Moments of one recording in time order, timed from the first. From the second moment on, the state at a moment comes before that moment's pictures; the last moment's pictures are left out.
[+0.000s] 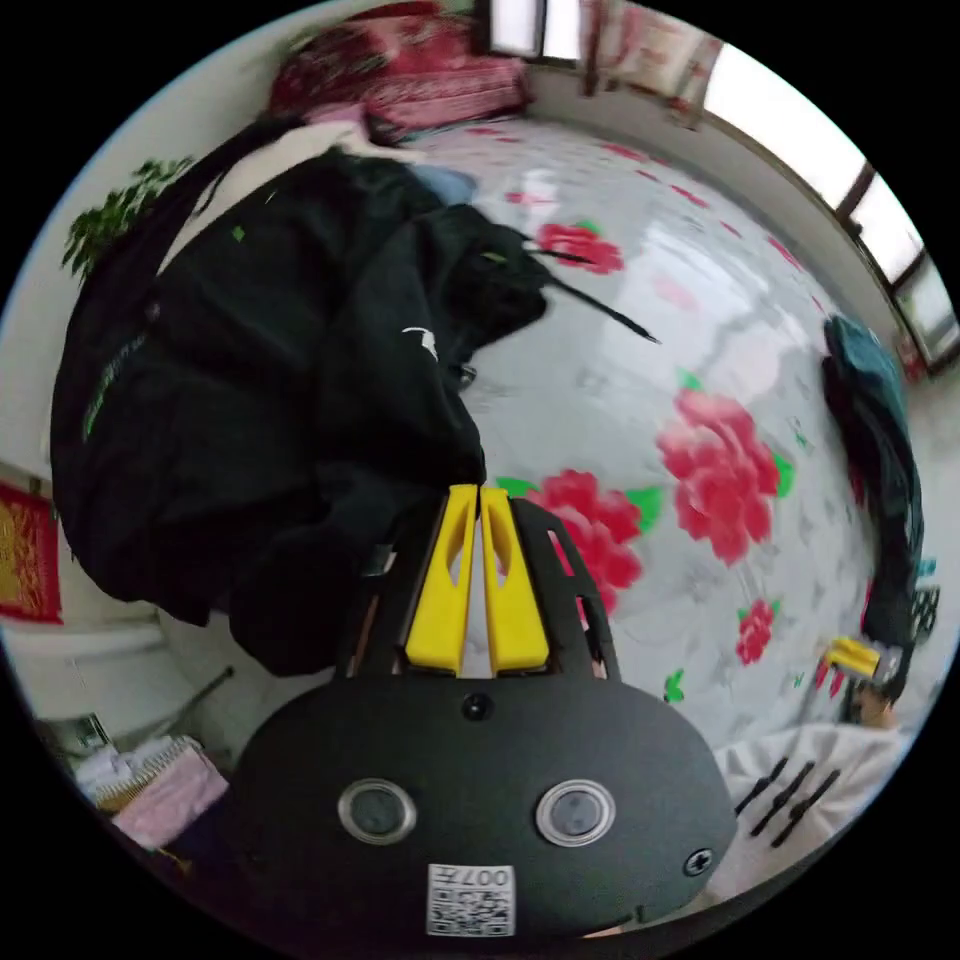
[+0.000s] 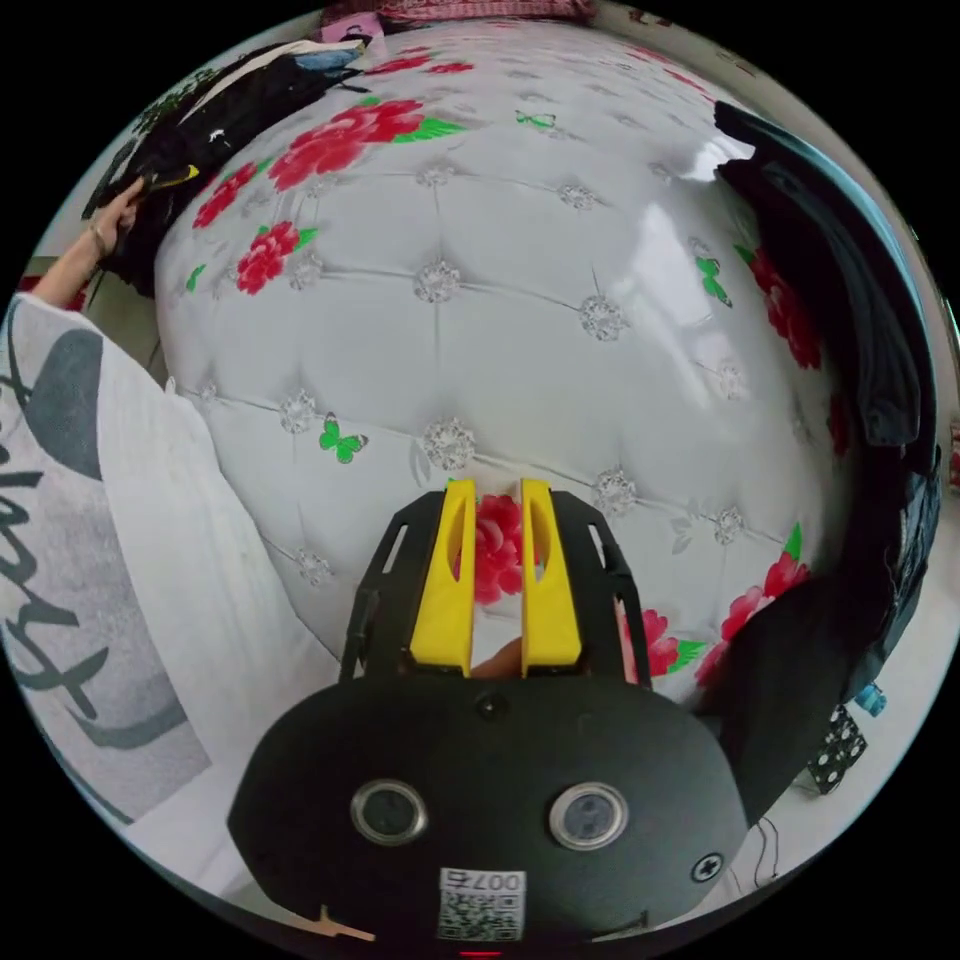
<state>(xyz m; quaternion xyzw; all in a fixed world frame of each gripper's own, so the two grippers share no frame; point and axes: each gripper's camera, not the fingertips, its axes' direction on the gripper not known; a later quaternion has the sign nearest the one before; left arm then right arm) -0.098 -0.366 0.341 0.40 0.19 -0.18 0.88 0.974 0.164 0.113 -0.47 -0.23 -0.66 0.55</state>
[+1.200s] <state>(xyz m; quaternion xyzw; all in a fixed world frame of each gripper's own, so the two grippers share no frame) 0.101 -0.289 0.367 0.35 0.26 -0.04 0.90 0.926 0.154 0.106 -0.39 -0.38 -0.54 0.65</state>
